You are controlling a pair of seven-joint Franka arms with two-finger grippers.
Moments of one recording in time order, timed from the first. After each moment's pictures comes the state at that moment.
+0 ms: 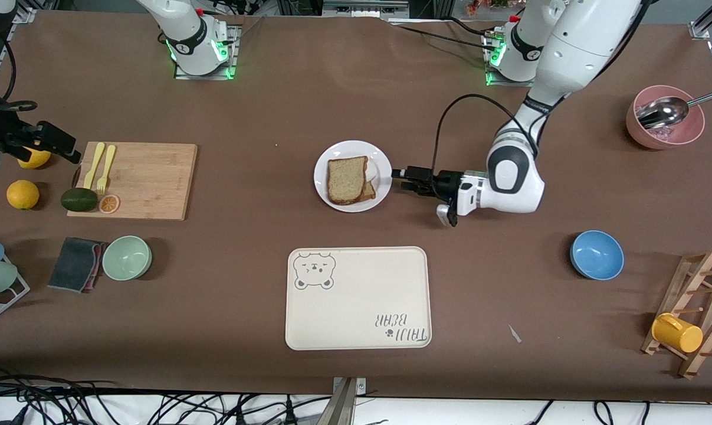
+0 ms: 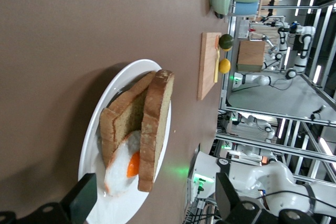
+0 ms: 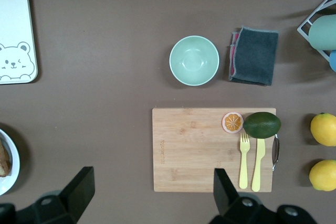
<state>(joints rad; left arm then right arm) -0.25 0.60 -0.13 -2.00 -1.43 2.00 0.86 -0.02 0.00 -0.02 -1.69 0.02 1.72 -0.01</state>
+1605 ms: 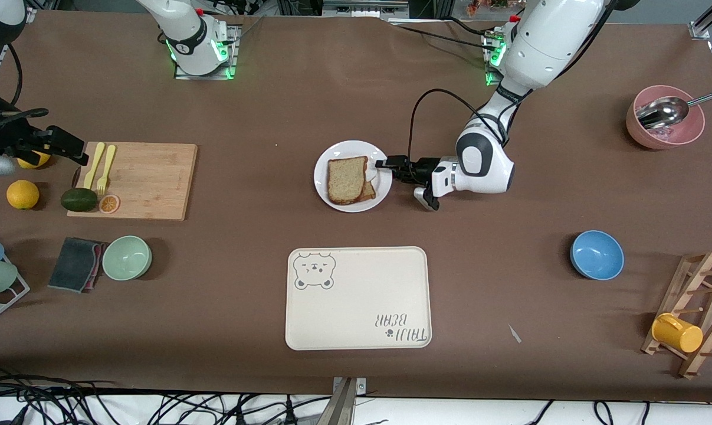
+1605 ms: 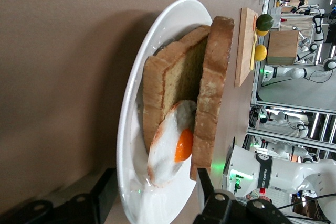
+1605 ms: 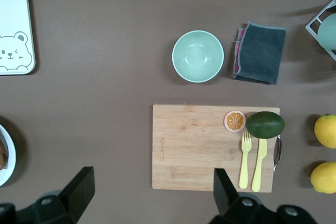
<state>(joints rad) -0.34 0.63 -0.15 -2.09 -1.50 2.13 0.98 -0.02 0.02 -0.01 -1.69 0.02 1.72 -0.03</state>
